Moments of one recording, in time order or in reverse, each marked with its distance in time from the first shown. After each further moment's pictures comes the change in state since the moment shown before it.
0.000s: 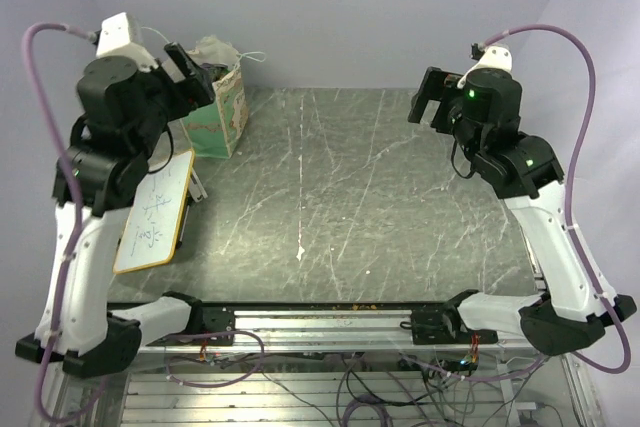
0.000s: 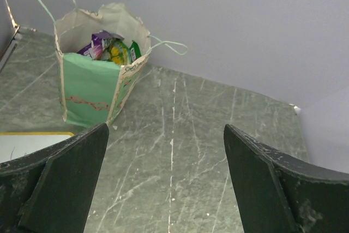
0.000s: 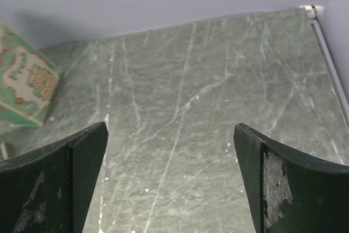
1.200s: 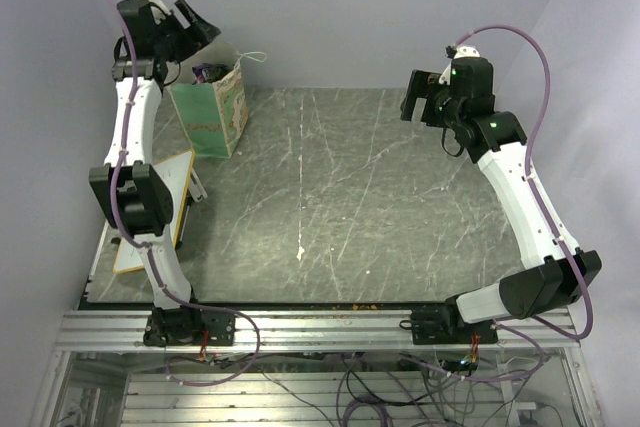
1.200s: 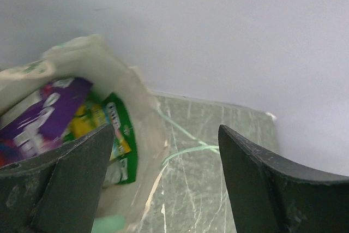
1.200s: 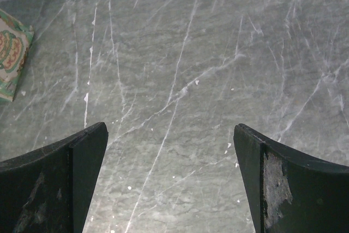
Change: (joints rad) left arm 0.375 0.874 0.304 0.488 0.701 -0.114; right arm -0.249 0.191 -0.124 0.134 -0.336 -0.080
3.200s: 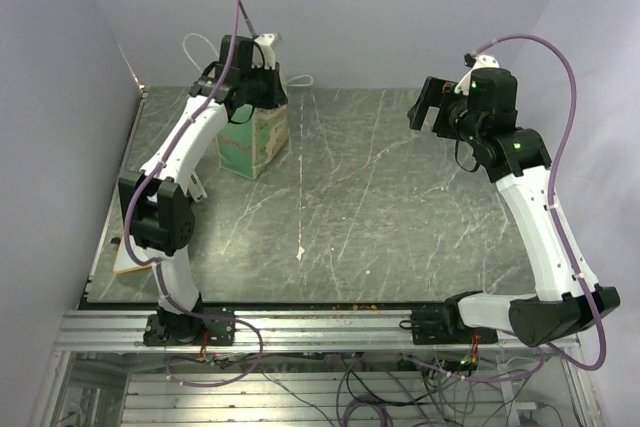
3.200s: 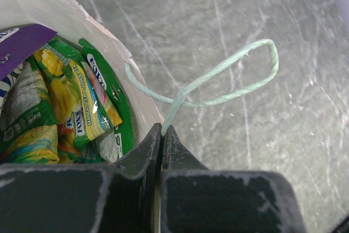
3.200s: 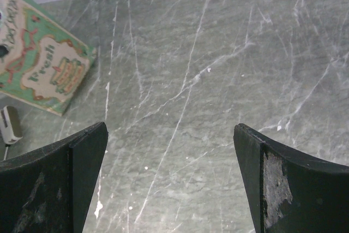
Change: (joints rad) left arm -0.396 -0.154 -0.268 -0.226 -0.131 0.373; right arm -0.002 -0.146 -0.031 -0.082 -0.038 0.066
